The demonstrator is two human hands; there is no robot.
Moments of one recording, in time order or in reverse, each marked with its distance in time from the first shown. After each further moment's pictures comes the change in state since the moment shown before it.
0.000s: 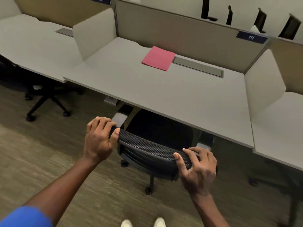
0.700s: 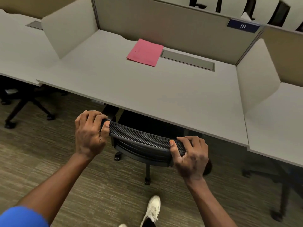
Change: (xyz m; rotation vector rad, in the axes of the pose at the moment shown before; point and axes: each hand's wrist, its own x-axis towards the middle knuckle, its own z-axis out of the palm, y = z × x) left_hand 0.079 0.011 0.054 -0.018 0.013 -0.013; right_hand 0.074 0.038 0.055 0.007 0.007 0.034
